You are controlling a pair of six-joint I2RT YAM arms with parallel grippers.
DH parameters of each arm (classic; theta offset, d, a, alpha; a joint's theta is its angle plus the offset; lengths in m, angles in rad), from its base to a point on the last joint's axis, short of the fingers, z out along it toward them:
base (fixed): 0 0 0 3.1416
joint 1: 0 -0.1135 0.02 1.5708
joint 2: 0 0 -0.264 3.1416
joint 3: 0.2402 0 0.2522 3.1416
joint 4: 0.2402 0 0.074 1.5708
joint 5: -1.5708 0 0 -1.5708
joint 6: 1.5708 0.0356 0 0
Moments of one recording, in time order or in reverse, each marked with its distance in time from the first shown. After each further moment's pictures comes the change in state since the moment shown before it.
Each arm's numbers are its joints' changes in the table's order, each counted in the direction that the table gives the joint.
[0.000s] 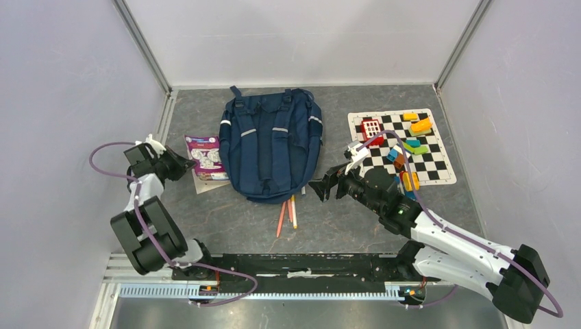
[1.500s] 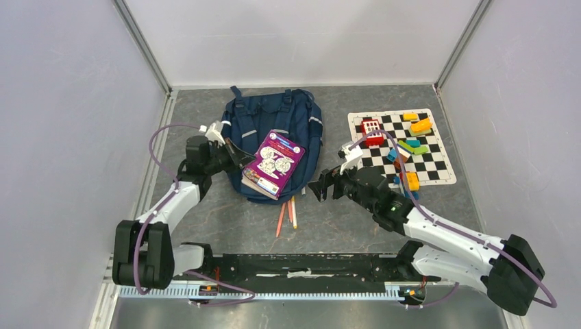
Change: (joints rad) left arm 0.618 -0.179 -0.146 -0.356 0.018 -0.323; right arm -0.001 0.076 0.002 0.016 -0.042 0.018
